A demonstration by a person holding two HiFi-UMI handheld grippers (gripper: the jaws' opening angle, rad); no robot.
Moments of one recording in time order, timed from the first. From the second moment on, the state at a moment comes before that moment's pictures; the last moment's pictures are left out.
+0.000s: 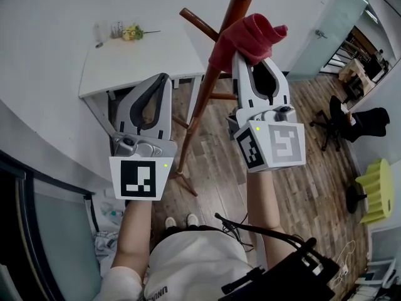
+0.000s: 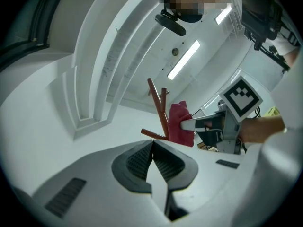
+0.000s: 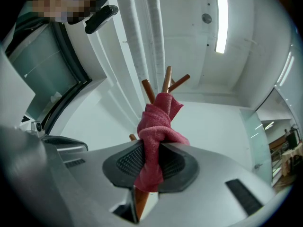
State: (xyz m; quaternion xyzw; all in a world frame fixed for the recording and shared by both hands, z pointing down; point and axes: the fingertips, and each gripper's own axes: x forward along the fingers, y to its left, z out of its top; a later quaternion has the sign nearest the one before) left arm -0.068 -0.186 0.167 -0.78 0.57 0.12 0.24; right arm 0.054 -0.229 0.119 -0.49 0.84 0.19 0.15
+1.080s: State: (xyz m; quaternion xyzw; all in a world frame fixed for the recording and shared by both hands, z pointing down) left arm -0.078 -0.191 0.200 -0.79 0.57 0.10 0.20; right arm 0.051 -0.233 0.162 -0.51 0.84 0.17 0.09
